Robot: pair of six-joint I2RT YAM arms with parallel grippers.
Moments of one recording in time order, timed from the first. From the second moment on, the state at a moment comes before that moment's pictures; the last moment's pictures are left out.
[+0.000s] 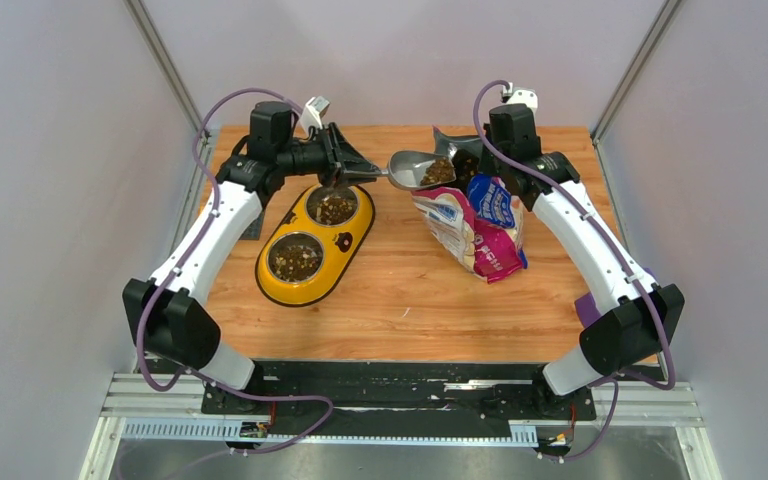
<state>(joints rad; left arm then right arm) -0.32 1.52 1.52 -0.43 0.81 -0.93 0.38 1.53 1.59 -0.63 0.37 0.34</state>
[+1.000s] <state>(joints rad) -0.20 1.25 1.06 0.09 0.89 -1.26 0.38 1.54 1.62 -0.66 0.37 0.34</state>
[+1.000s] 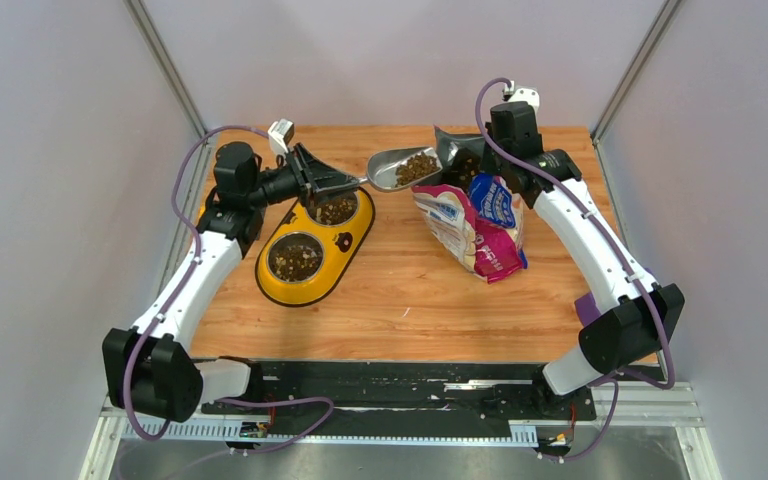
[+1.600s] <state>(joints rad) -0.10 0.92 1.02 -0.23 0.67 -1.16 0.38 1.54 1.62 -0.66 0.37 0.34</state>
